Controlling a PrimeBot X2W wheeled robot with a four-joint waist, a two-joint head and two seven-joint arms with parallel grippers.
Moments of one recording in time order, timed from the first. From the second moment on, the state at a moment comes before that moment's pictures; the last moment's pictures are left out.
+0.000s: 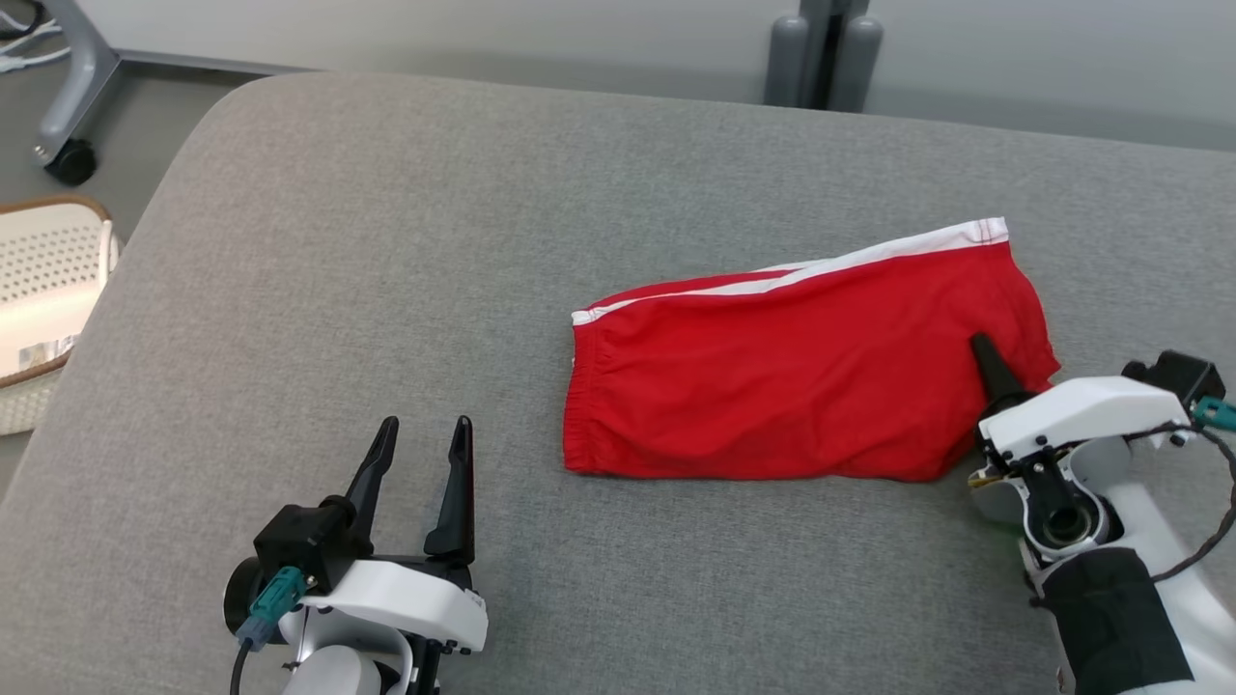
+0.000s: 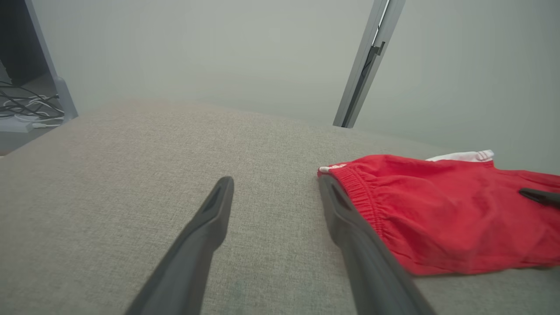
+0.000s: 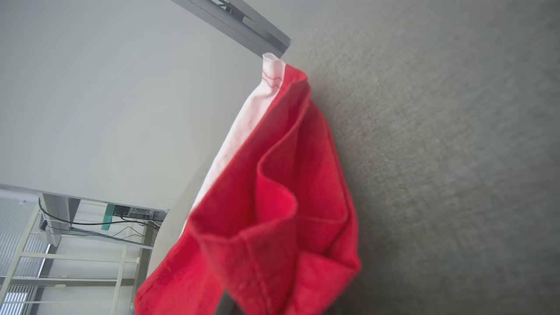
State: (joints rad) left arm -0.15 0.05 -0.24 0.29 -0.37 0.03 -0.26; right arm -0.62 -0.06 -0.01 0.92 0.95 0.13 0.04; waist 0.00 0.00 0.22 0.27
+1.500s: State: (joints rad) left arm -0.09 0.05 -0.23 0.31 -0.37 0.03 -0.26; right arm -0.48 -0.05 0.08 0.85 0.83 0.13 -0.26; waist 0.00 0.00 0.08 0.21
